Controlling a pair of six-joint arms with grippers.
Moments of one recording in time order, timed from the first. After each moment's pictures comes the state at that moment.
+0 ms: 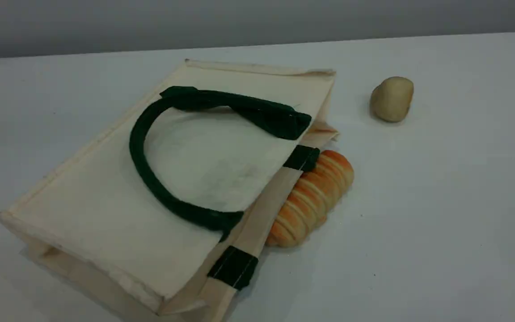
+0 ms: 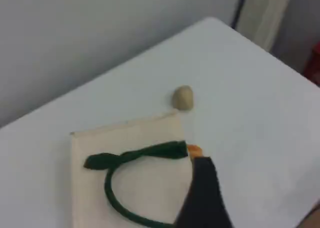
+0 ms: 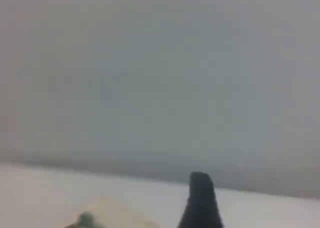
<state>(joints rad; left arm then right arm) -0.32 0.82 -1.45 -0.36 1.22 0.27 -0.07 0.20 -1.27 0.32 1.23 -0.10</state>
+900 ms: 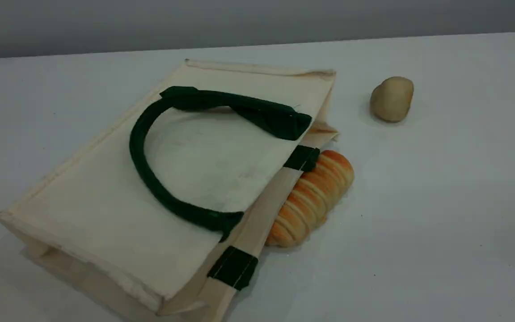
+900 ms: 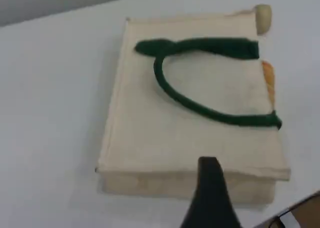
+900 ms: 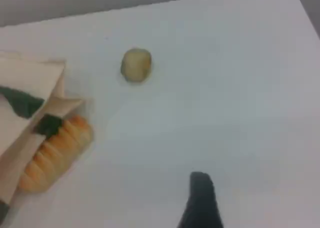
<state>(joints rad) -0.32 0.07 -0.55 -0.15 1.05 0.11 -0.02 0.03 -0.54 0.10 1.14 0.08</state>
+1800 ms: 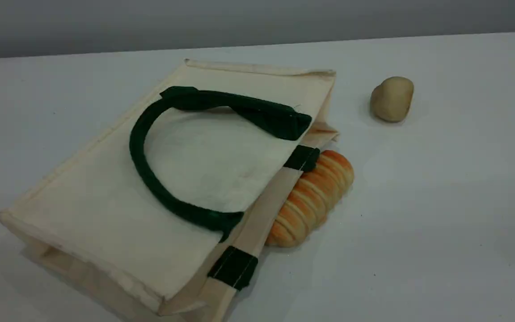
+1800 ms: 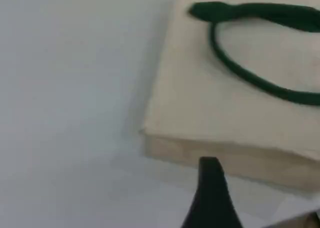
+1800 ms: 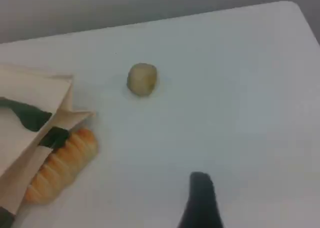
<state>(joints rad) -0.17 0.06 -0.50 -0.08 1.08 0.09 -0.02 0.03 -0.54 0.11 1.13 0.08</state>
